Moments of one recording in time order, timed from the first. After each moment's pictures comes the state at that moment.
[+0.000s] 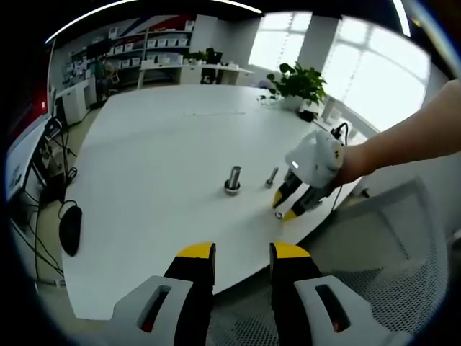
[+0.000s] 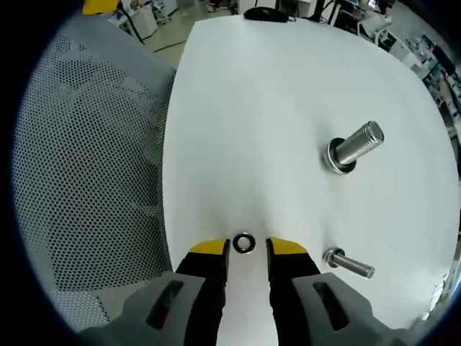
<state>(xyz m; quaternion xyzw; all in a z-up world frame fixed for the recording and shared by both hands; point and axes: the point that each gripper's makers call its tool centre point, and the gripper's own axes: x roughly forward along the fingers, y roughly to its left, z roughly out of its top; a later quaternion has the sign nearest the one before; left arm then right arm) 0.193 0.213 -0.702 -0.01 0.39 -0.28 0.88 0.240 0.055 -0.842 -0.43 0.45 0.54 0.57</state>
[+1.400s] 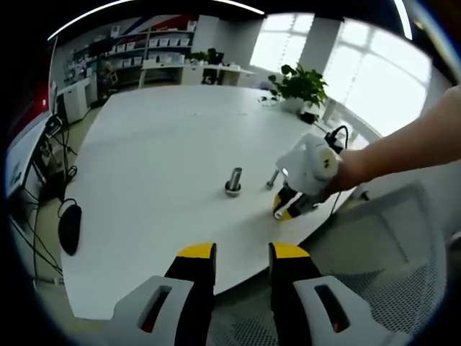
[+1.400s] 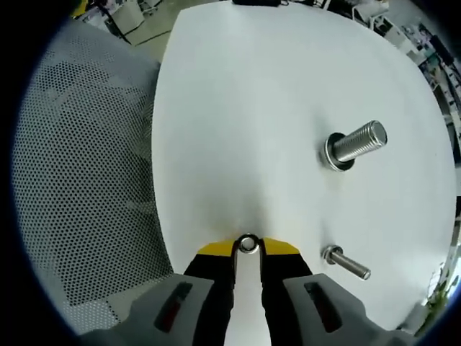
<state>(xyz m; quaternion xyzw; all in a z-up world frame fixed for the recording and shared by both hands) 0.196 0.213 -0.700 -0.02 0.38 -0.28 0.88 0.243 0.057 -0.844 -0.43 0.49 0.48 0.58</state>
